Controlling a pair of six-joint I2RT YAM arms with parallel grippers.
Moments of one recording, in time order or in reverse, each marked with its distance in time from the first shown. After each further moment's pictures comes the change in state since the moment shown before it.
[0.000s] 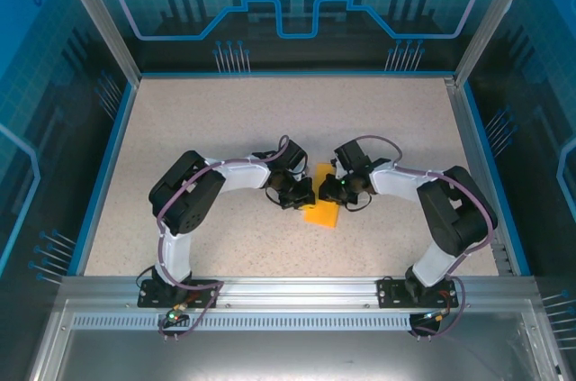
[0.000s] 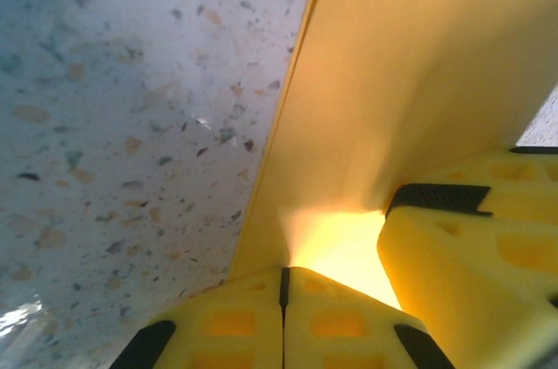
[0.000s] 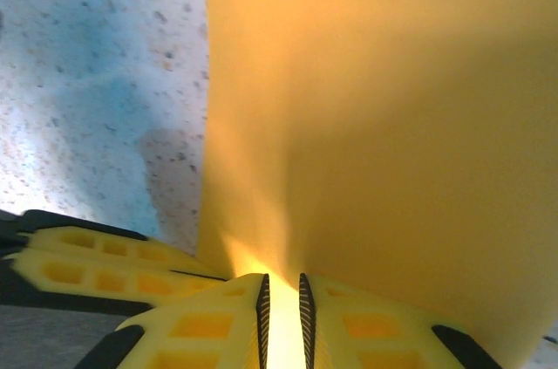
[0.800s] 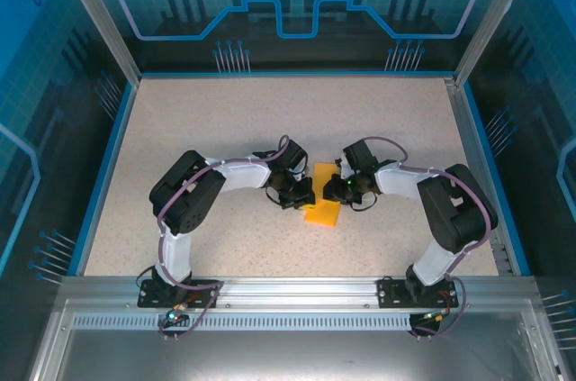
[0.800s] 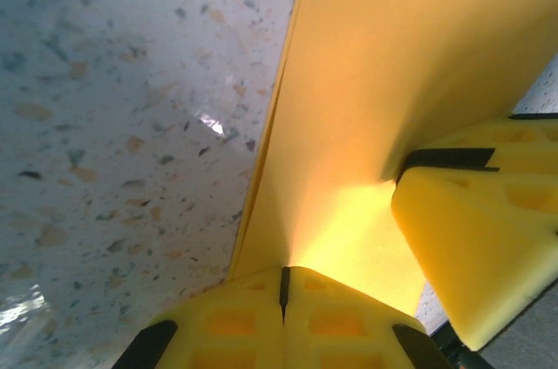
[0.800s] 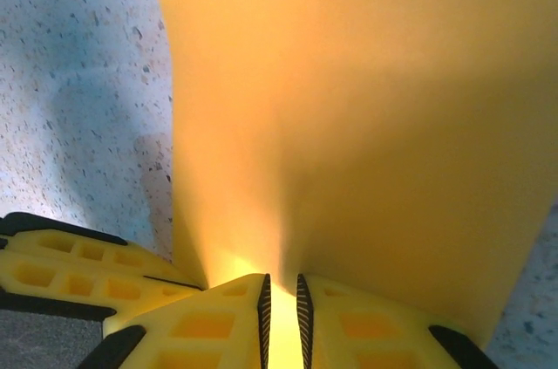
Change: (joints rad) left arm 0.000 0.003 0.005 -0.009 0.000 -0.005; right arm -0.066 0.013 -0.033 0.059 -0.072 -0.068
